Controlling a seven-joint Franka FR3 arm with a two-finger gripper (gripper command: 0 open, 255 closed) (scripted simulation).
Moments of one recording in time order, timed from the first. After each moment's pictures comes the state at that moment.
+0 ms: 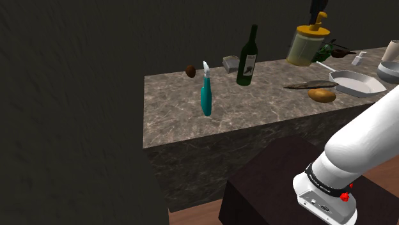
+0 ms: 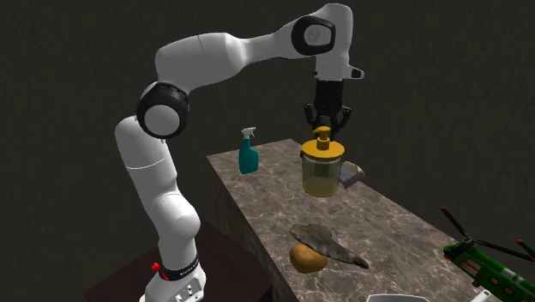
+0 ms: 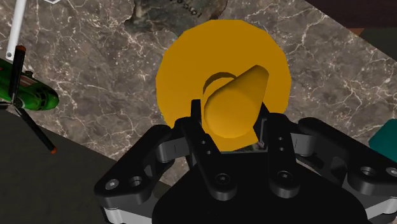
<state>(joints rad) -0.16 -0.13 -0.42 -1.50 -0.15 1.33 -0.76</state>
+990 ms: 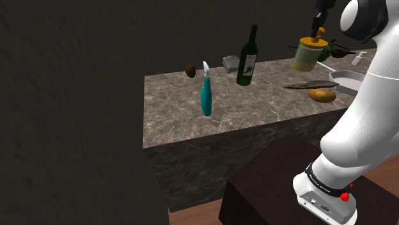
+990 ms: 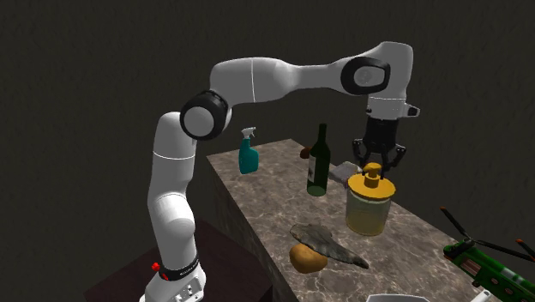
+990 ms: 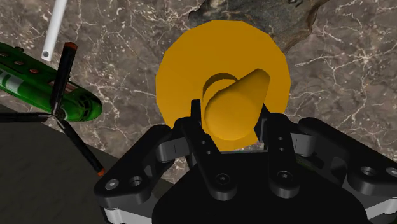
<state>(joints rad) -0.34 0.24 -0.57 -1.33 0.02 1.51 -1.04</state>
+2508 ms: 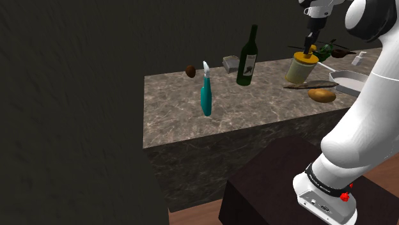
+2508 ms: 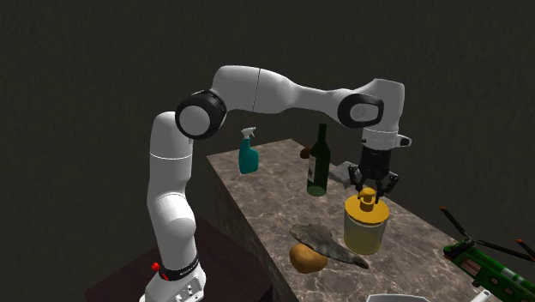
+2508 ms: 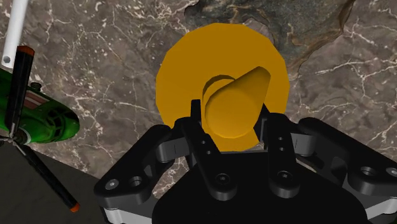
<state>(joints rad) -0.31 0.19 -0.56 -1.60 0.00 1.74 -1.01</state>
